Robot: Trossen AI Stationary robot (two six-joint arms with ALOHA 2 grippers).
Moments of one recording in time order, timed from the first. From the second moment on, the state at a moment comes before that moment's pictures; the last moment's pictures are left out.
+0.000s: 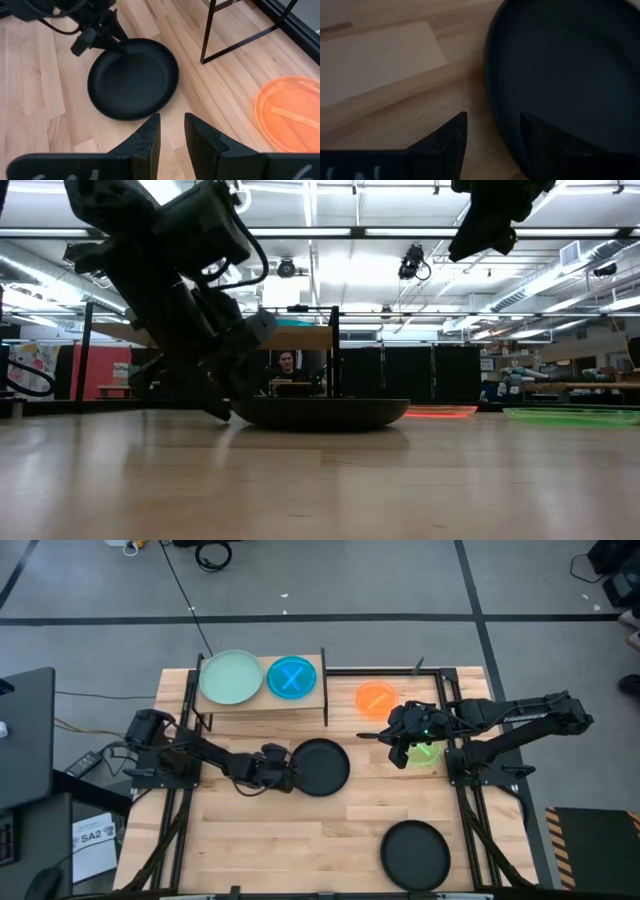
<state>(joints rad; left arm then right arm) -0.23 1.73 0.76 -0.12 -0.58 -1.29 0.07 1.03 0.96 -0.72 0.24 0.42</state>
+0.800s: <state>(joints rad) -0.23 1.75 0.76 -0.12 -0.56 -1.30 0.07 1.03 0.96 -0.72 0.24 0.42</state>
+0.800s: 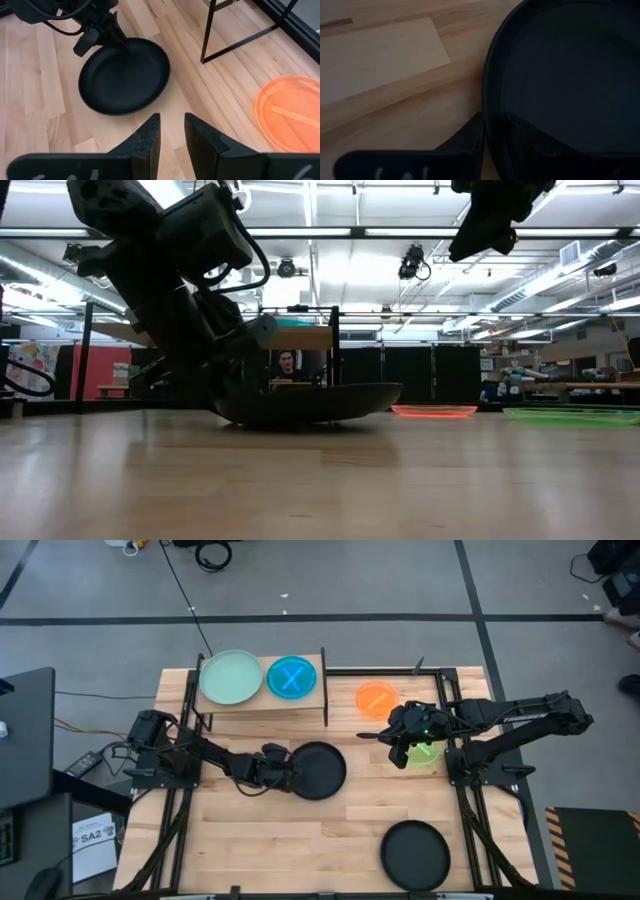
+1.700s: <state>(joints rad) -0.28 1.66 0.76 -0.14 -0.56 -1.26 0.07 1.03 0.96 -0.72 0.23 0.42</state>
